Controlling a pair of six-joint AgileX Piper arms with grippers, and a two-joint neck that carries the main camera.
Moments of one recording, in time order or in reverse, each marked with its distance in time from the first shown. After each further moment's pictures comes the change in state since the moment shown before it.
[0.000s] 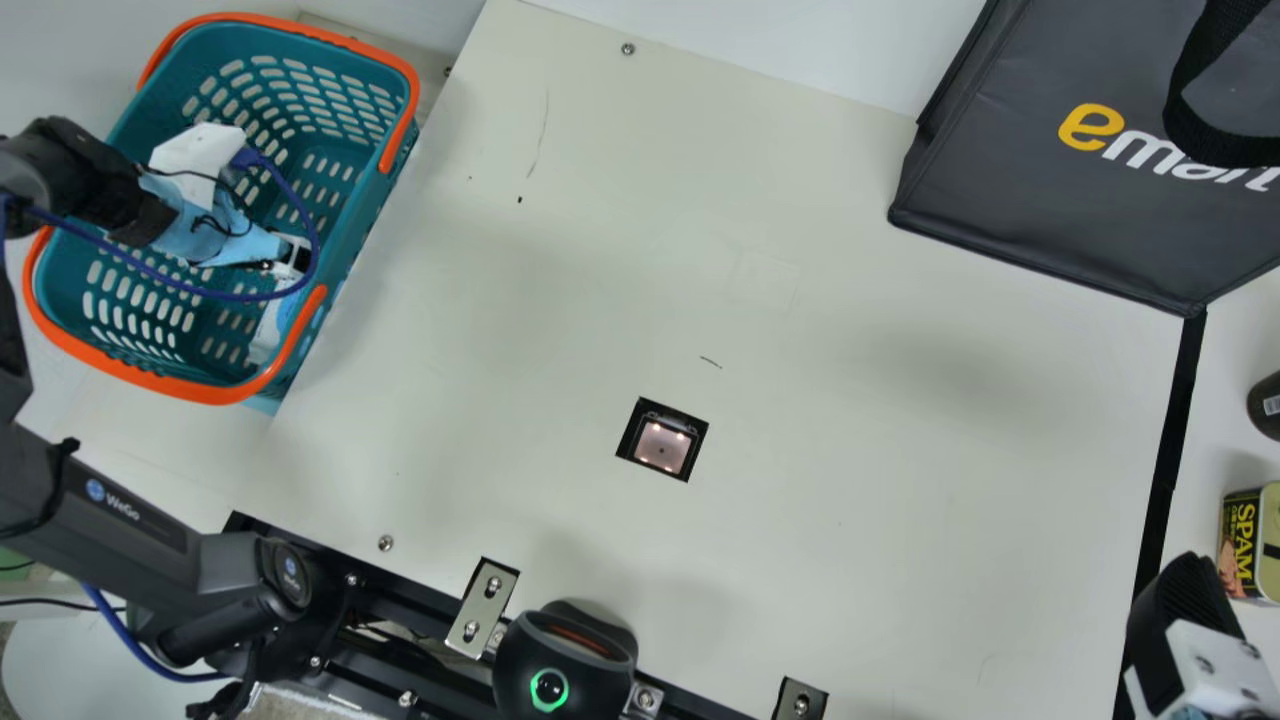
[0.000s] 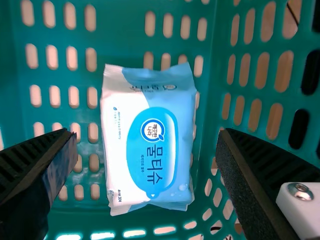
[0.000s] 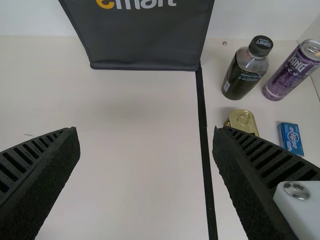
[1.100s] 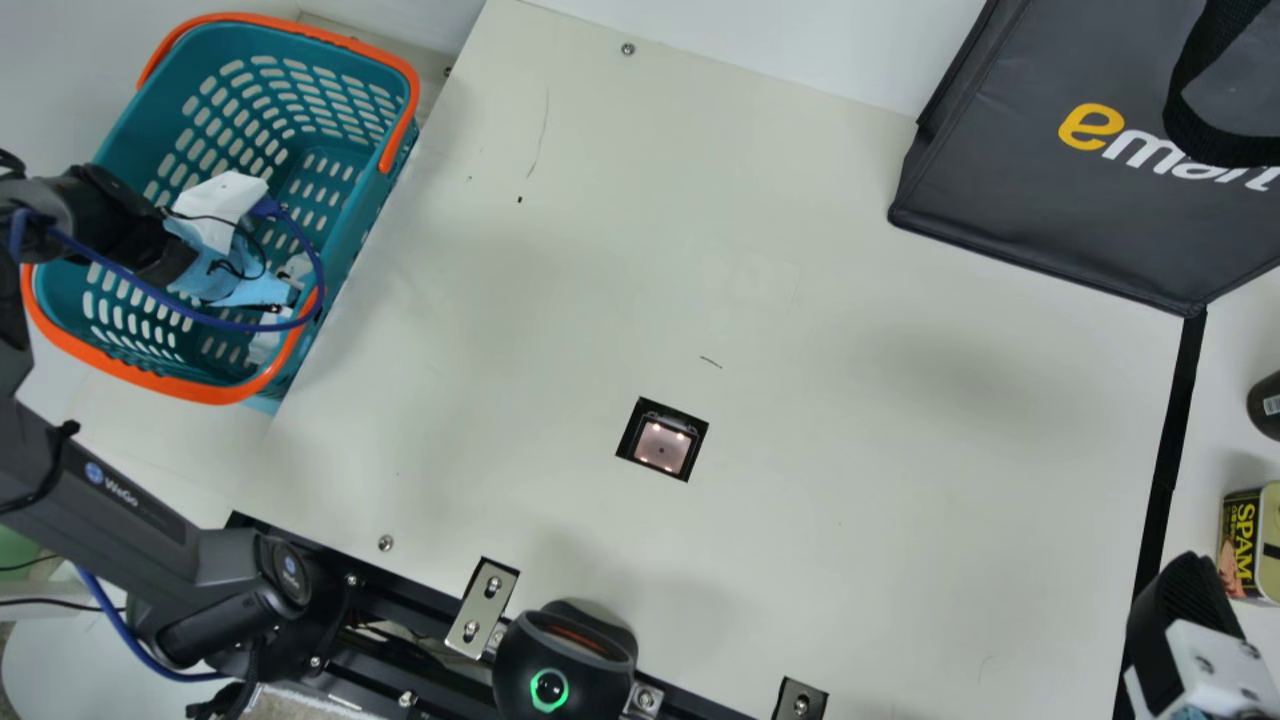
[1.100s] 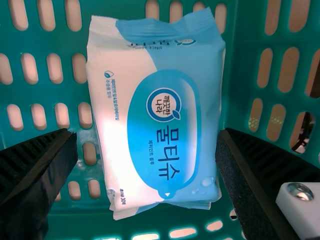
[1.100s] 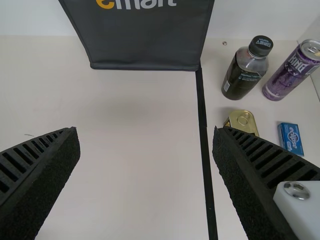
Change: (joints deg) left arm 1.3 4.3 4.6 1.7 -6.8 5.0; right arm 0.0 0.0 0.0 0.0 0.0 0.0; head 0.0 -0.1
